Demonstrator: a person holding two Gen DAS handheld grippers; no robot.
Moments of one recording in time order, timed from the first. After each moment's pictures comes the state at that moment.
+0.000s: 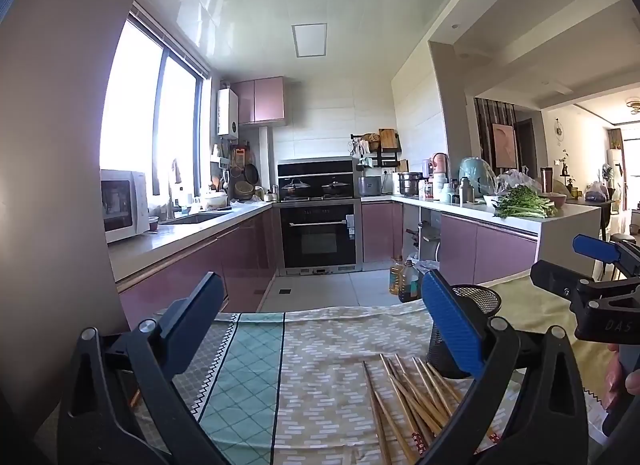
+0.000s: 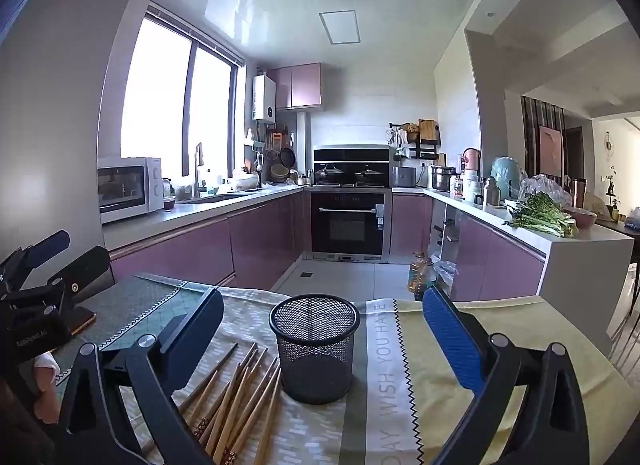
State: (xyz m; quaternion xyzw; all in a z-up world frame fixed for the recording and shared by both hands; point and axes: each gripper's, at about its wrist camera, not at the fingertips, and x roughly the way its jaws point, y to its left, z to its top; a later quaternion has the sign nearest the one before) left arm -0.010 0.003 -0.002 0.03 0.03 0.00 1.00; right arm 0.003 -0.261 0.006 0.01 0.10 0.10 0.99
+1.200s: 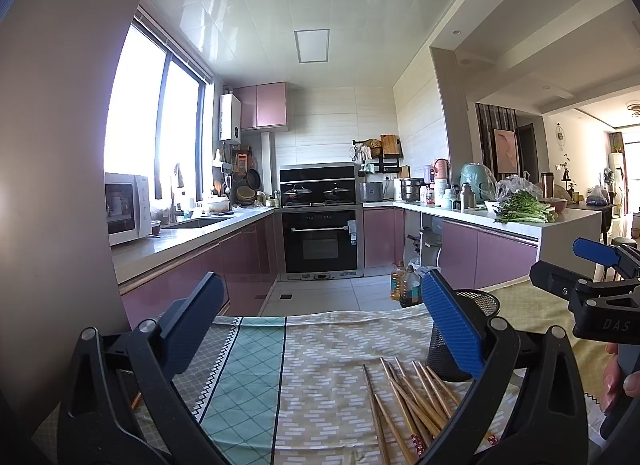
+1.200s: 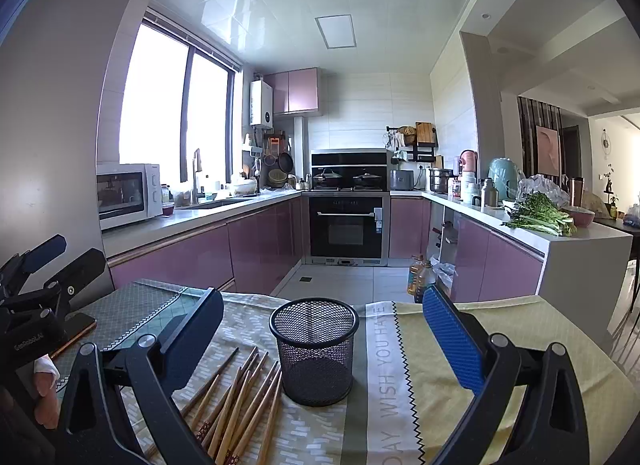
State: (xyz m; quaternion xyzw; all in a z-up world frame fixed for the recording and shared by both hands) left arm -0.015 0.002 0.002 0.04 0.02 0.00 1.00; right arm 0.001 -0.262 0.006 0.02 0.09 0.10 0.99
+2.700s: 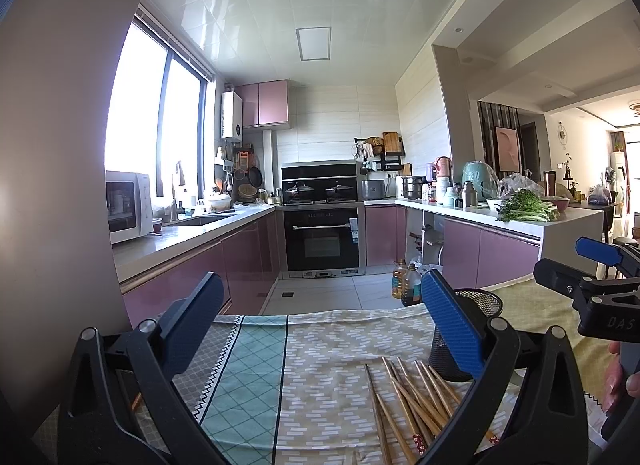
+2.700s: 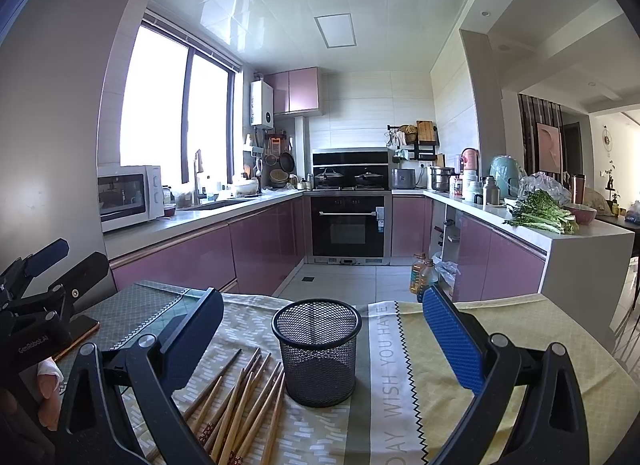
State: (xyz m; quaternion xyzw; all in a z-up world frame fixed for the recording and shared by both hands) left arm -0.014 0.001 0.000 0.04 0.03 0.00 1.00; right arm 0.001 -0.262 0.007 0.02 0.09 0.10 0.99
